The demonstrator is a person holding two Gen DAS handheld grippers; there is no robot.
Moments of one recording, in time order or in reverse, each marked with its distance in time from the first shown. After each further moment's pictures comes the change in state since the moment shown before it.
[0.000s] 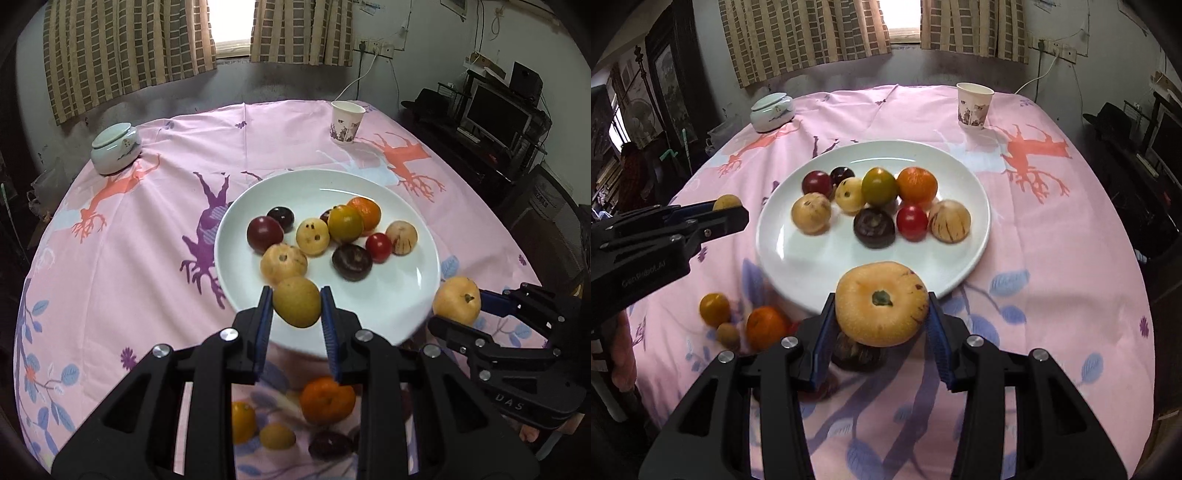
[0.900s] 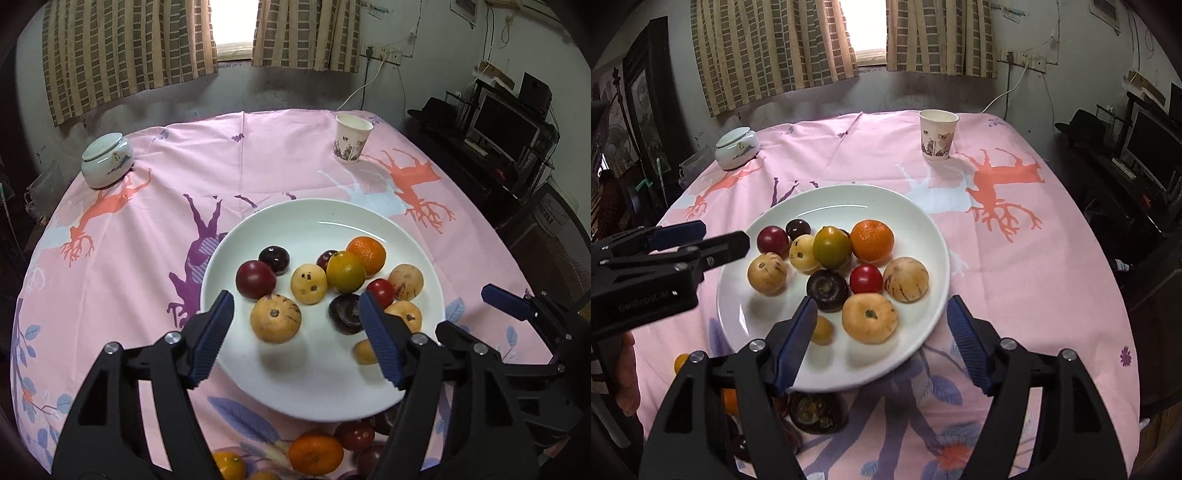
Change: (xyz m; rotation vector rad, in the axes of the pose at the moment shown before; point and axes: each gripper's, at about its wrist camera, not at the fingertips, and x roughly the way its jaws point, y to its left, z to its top) left arm 0.009 -0.004 0.037 -0.035 -0.028 -0.009; right arm -0.005 -0.024 0.026 0.065 -0.087 -0.075
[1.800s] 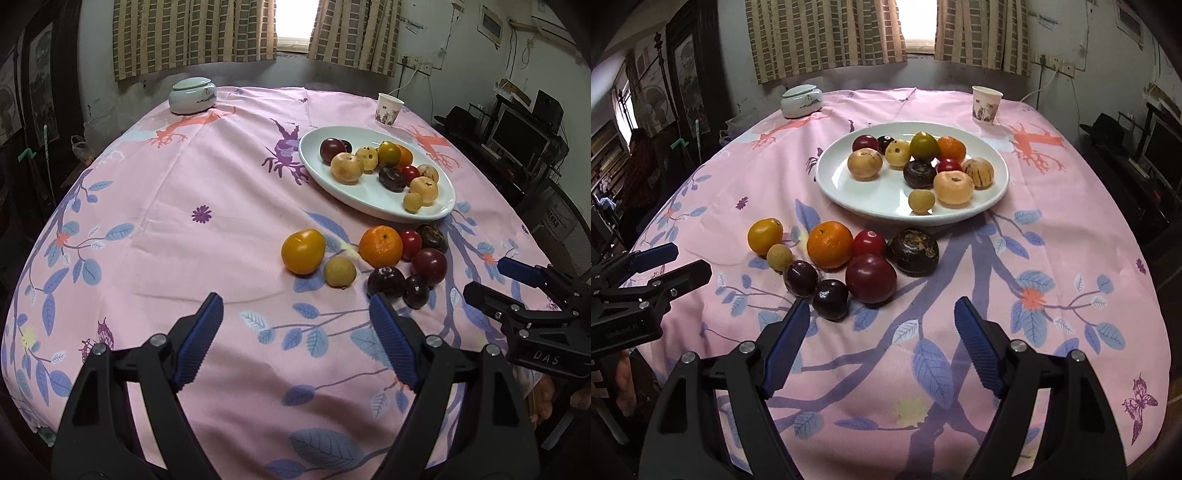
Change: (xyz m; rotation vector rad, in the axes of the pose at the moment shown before) left arm -0.101 0.055 -0.185 -0.127 -0.016 0.080; right arm -0.058 0.075 -0.123 -0.115 0.018 0.083
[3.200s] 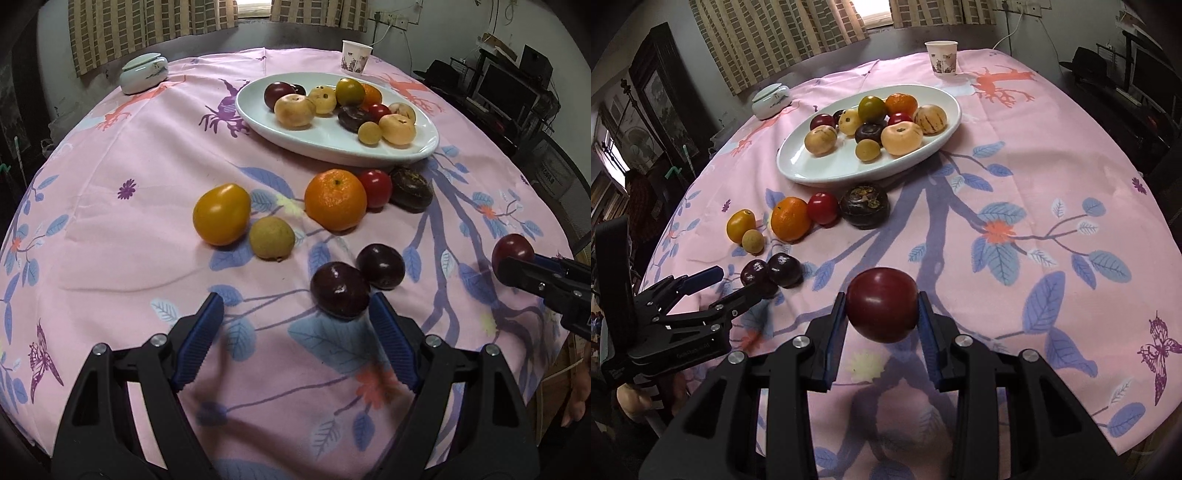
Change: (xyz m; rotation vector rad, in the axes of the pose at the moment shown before) left arm 0.058 -0.056 -0.013 0.107 0.130 -0.029; right arm -0.006 -0.061 -0.030 0.217 0.100 0.062
